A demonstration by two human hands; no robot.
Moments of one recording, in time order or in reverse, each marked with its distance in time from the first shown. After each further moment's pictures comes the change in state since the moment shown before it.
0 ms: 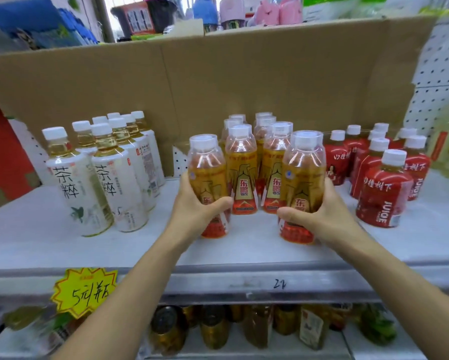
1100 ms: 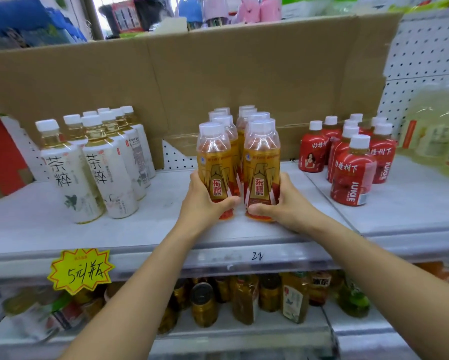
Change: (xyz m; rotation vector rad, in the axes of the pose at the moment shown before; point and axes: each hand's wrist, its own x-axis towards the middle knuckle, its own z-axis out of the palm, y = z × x) left_hand -0.016 -0.007 0.037 0.213 -0.032 0.062; right_hand 0.002 0.017 0.008 -0.165 -0.202 0.014
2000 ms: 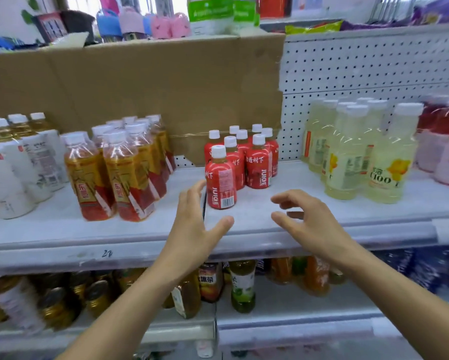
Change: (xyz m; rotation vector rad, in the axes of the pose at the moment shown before) left_hand -0.101 0.169 0.194 0.101 -0.019 0.157; right_hand -0.120 0.114 -0.250 -0.194 0.155 -0.203
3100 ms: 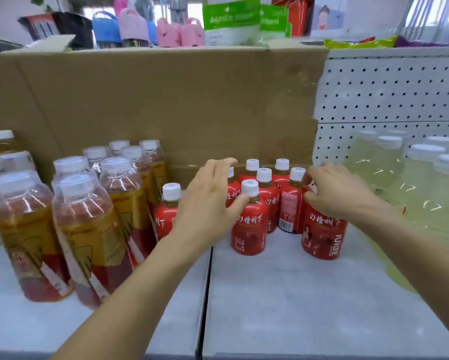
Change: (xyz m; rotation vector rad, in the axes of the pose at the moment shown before) left_hand 0.188 -0.016 0.004 0.326 0.174 0.304; right_hand 0.222 0.019 -0.021 -0.835 -0.054 0.106
